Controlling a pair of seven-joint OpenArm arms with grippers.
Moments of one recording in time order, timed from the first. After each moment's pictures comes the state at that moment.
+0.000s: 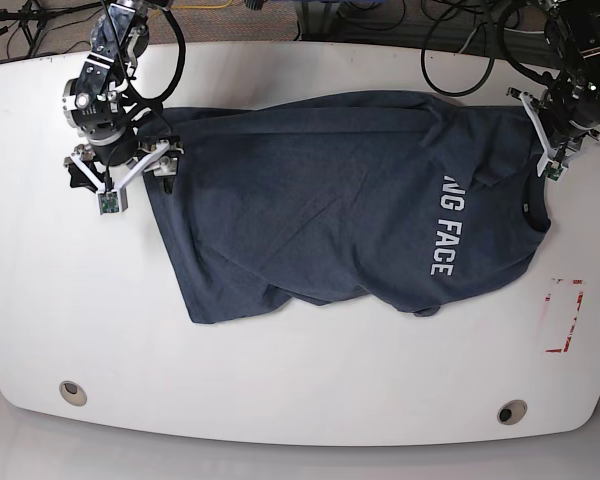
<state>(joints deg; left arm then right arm) 17.1 -16.0 -30.6 111.2 -12.9 -41.9 73.7 -12.6 2.0 26.2 105.7 4.7 27.5 -46.4</state>
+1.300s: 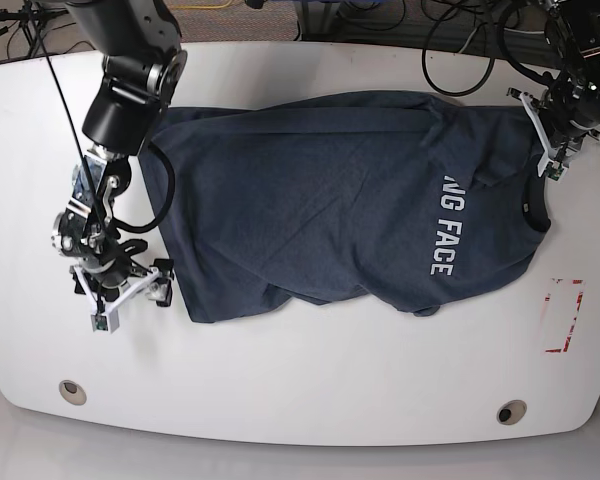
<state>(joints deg) 17.1 -16.0 -30.7 111.3 -13.1 -41.9 73.7 22.3 7.7 25.9 66.9 3.9 27.2 -42.9</state>
